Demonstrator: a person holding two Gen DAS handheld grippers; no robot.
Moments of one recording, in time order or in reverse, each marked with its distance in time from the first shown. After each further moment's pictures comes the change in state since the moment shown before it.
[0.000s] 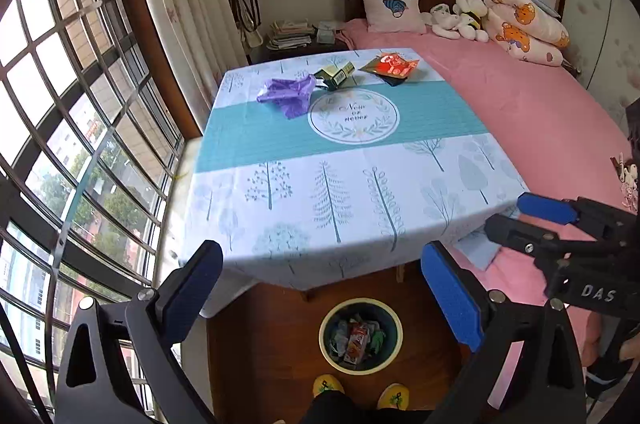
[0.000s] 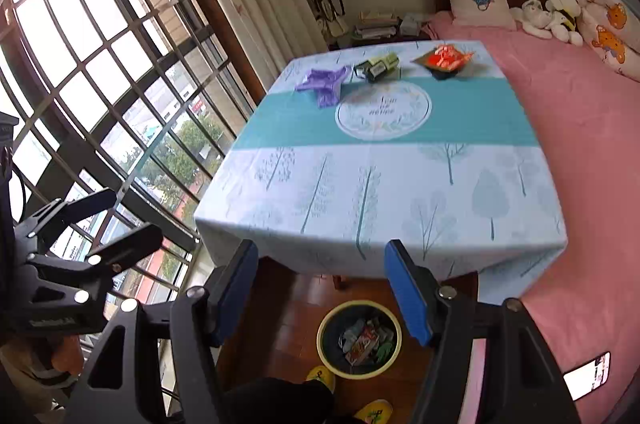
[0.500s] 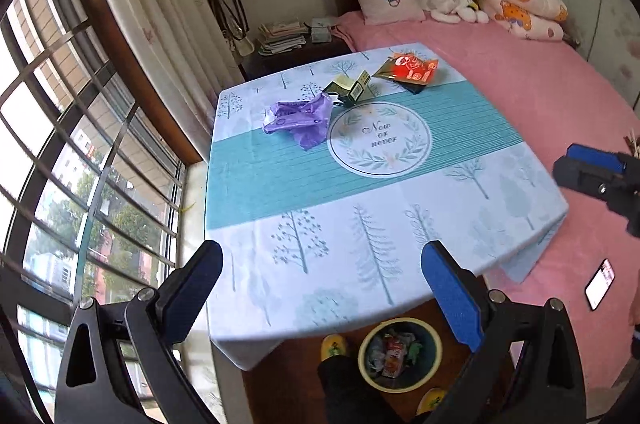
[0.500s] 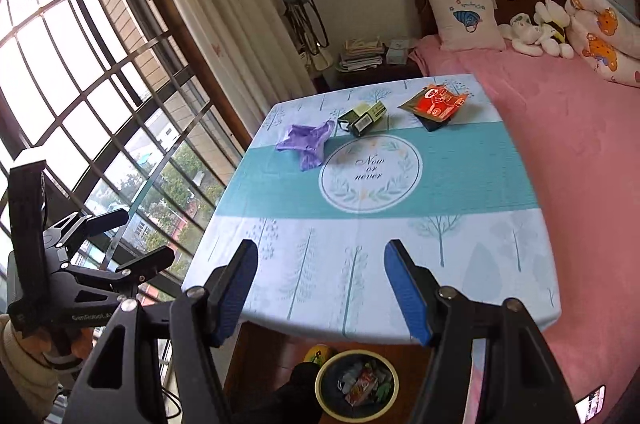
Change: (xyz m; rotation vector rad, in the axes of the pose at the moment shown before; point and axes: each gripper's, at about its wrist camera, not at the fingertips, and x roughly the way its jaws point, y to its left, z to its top) left arm 0.088 0.046 0.096 0.137 0.047 0.002; right arm 0.042 -0.020 0.094 0.068 -0.073 -0.040
